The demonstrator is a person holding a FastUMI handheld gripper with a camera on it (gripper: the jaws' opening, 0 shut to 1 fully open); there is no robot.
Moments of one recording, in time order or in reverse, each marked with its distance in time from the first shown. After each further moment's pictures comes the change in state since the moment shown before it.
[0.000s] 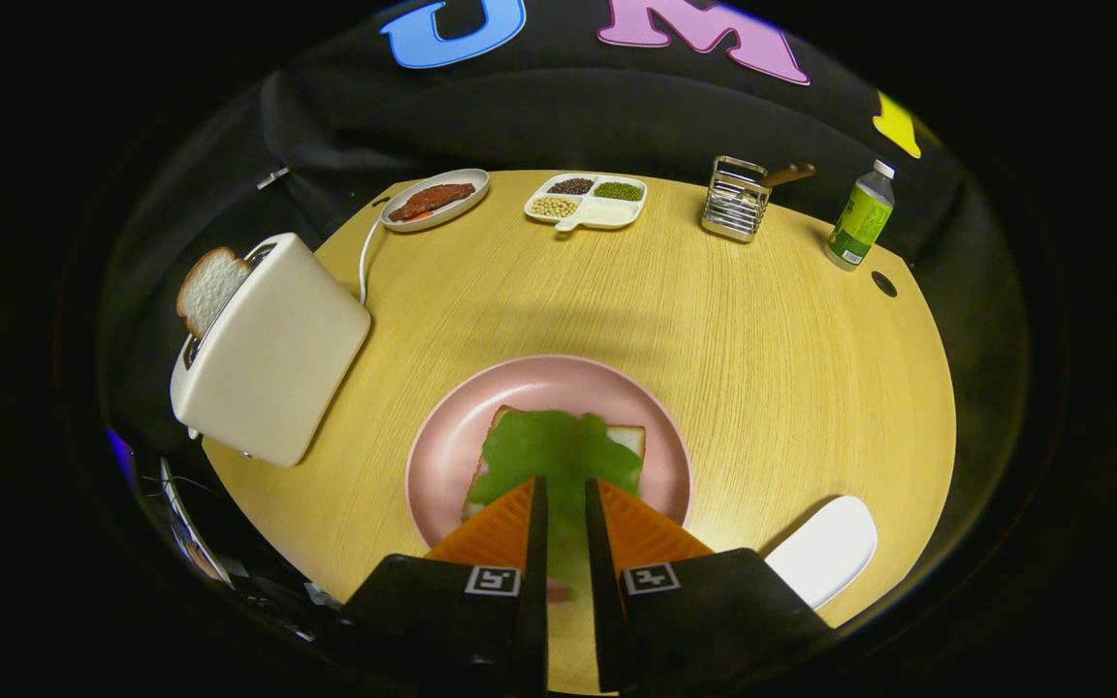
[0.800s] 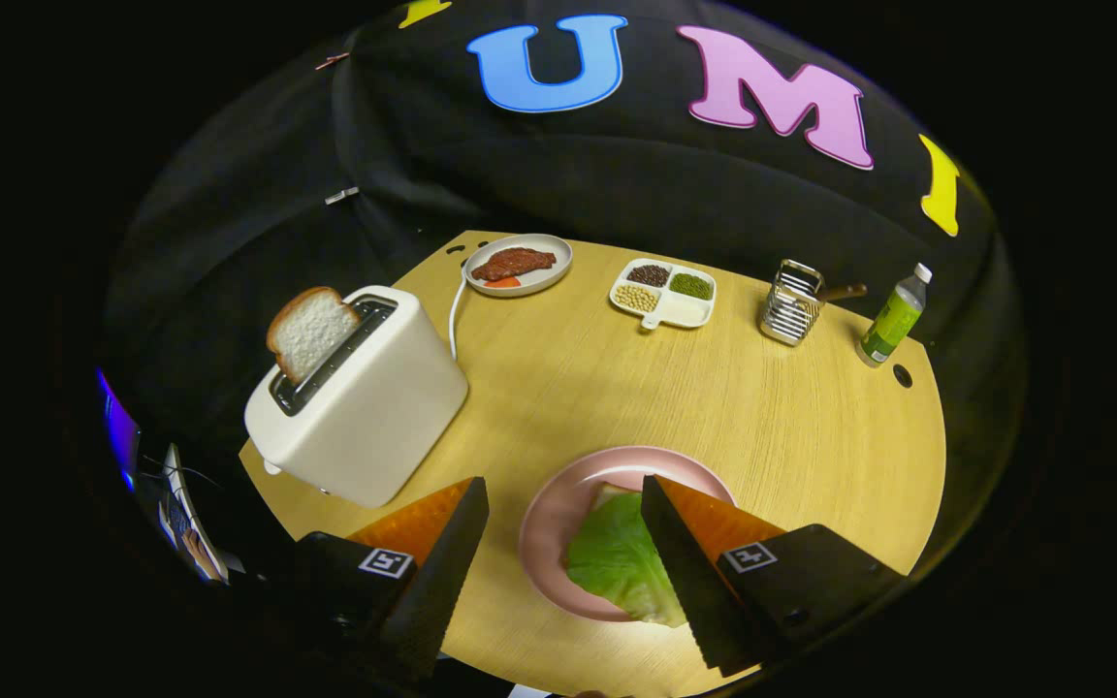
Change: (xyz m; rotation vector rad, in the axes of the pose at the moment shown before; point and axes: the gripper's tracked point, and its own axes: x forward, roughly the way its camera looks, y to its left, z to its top) arm -0.059 0.095 0.072 -0.140 -0.187 0.085
